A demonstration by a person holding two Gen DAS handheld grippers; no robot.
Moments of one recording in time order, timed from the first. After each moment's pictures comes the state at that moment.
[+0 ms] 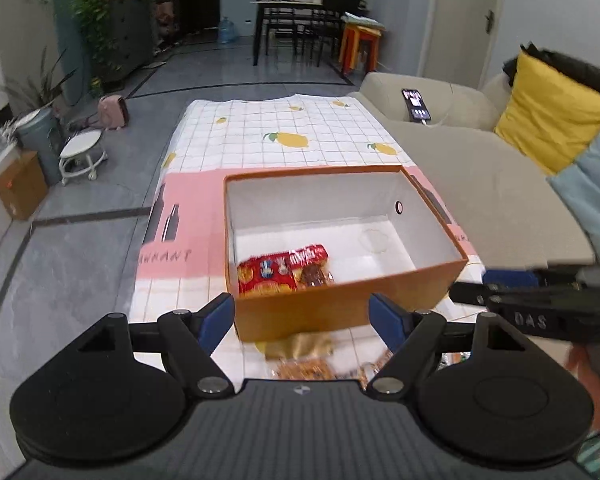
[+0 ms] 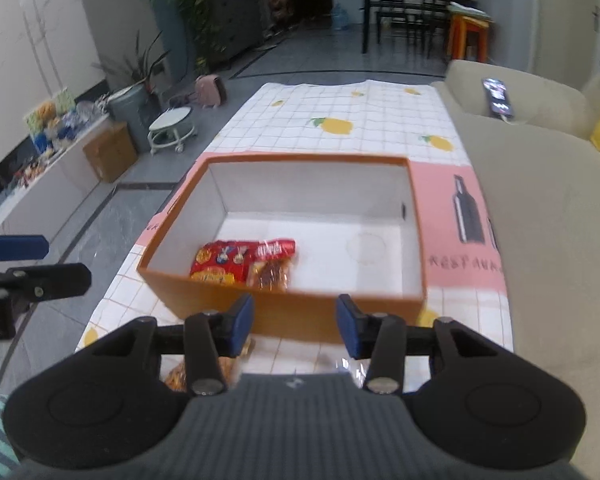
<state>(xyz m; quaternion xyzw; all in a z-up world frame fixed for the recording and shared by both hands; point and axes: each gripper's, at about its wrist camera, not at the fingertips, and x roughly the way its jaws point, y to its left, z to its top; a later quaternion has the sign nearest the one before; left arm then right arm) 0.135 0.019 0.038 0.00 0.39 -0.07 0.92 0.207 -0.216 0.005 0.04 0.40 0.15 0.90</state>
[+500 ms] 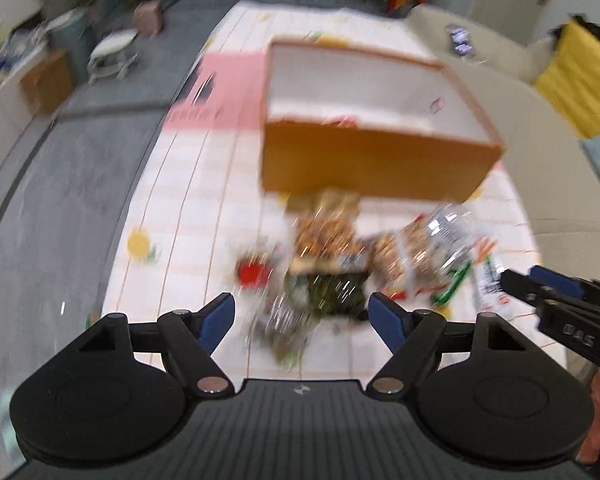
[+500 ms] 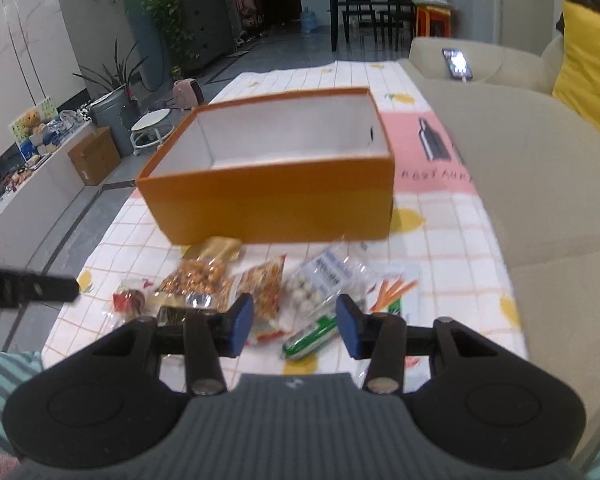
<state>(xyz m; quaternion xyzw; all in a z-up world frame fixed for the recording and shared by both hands) 0.081 0.041 -0.042 -0.05 0.51 0.00 0.86 0.105 -0.222 -0.058 0.05 0.40 0.12 0.91</state>
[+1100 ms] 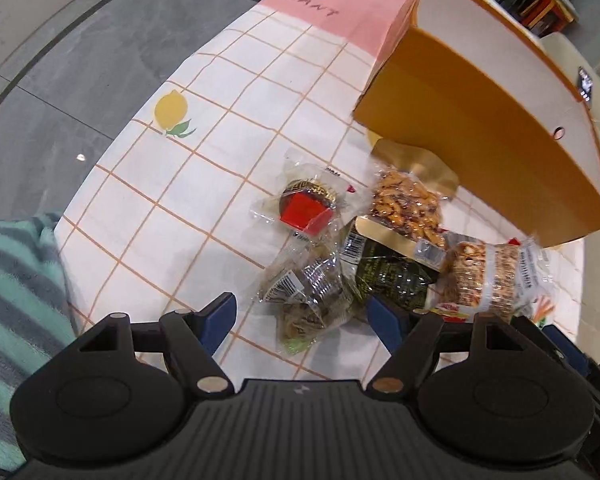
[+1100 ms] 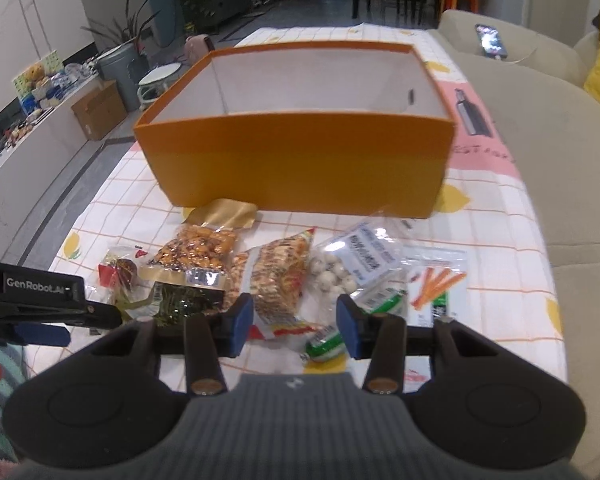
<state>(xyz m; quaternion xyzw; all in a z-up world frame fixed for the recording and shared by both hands) 0.104 0.068 -0.113 -0.21 0.57 0.12 0.78 0.151 -0.179 -0.099 0.00 0.46 0.15 0.88</state>
